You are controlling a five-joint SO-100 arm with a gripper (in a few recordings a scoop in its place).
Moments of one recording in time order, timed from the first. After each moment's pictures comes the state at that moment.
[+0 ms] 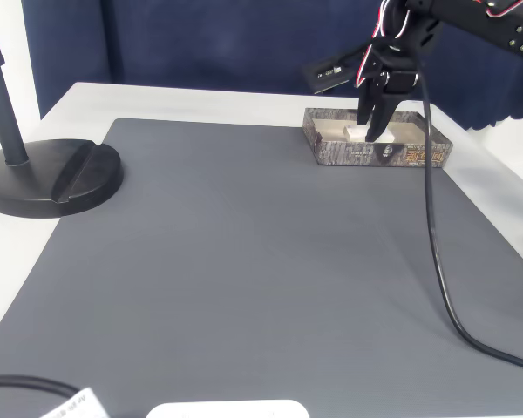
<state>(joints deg) 70.4 34.8 25.9 94.7 77.7</state>
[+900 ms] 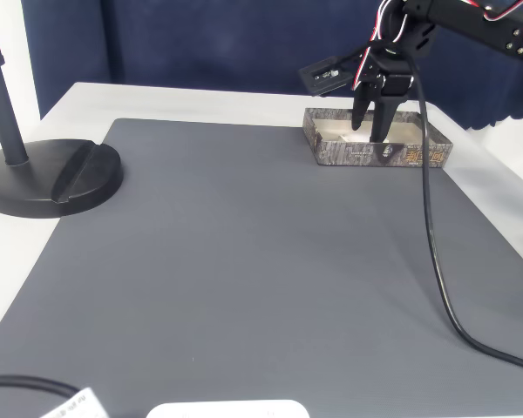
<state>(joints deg) 70.2 35.8 25.6 90.9 80.2</state>
